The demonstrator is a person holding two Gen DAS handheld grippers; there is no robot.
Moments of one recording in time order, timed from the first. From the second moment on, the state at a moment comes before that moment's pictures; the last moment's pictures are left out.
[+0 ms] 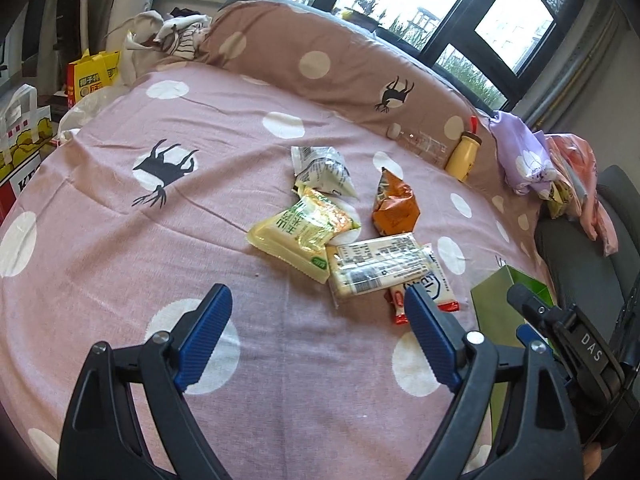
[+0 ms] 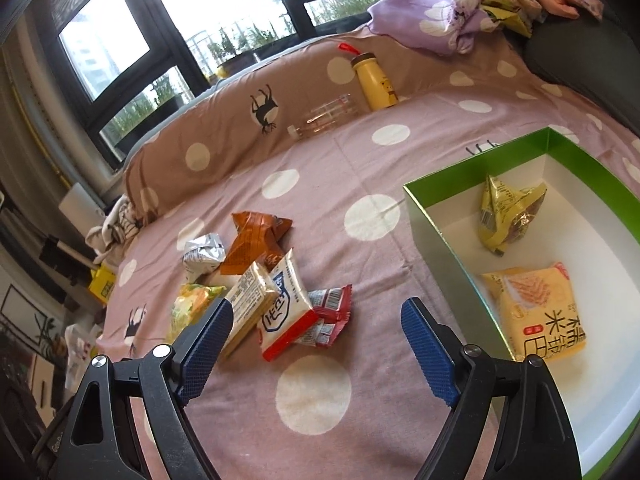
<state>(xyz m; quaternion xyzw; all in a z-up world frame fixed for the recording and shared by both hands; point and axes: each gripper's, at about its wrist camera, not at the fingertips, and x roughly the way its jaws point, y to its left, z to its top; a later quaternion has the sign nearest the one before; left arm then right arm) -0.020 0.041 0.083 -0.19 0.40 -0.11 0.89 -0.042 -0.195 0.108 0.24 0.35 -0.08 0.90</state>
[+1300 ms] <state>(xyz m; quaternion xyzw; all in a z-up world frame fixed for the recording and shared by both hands) 0.046 0.011 0.023 -0.27 0.49 -0.16 0.81 0.111 -0.148 0.053 0.15 0.51 0.08 0.84</state>
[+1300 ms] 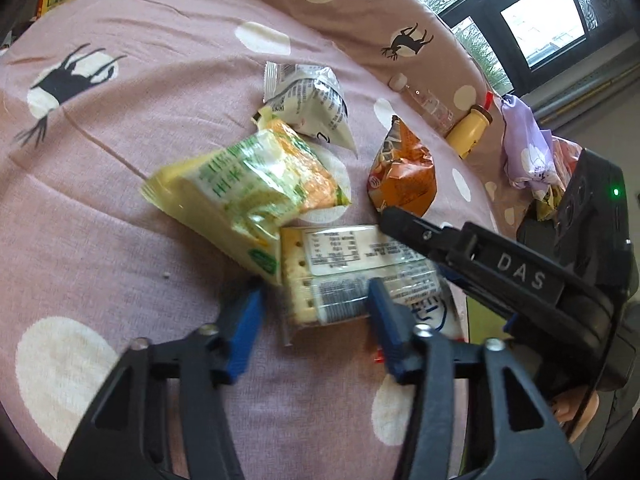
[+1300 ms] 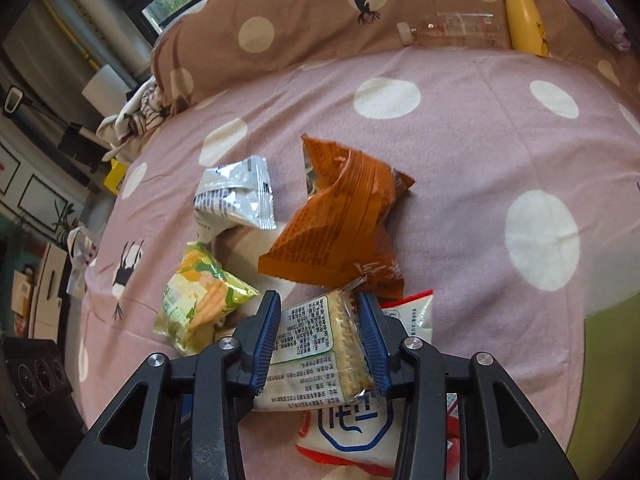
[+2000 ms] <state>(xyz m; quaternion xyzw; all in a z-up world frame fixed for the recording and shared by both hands) 0.016 -0.010 0.063 -0.22 0.45 -0.19 0.84 0.055 -0.157 0.094 0.17 0.46 0.04 0.87</state>
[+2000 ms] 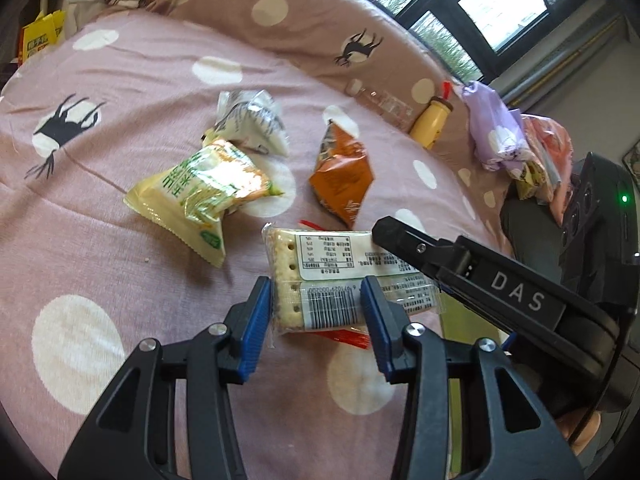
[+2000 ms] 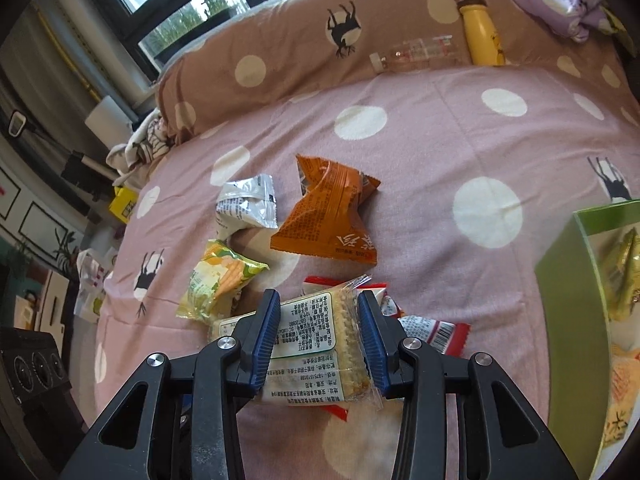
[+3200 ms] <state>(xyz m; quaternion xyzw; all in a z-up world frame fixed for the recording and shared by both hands) -0.039 -0.111 0.140 -0.11 0.36 -0.32 0.87 -0.075 -0.249 0.158 0.27 0.29 -0.08 0.91</state>
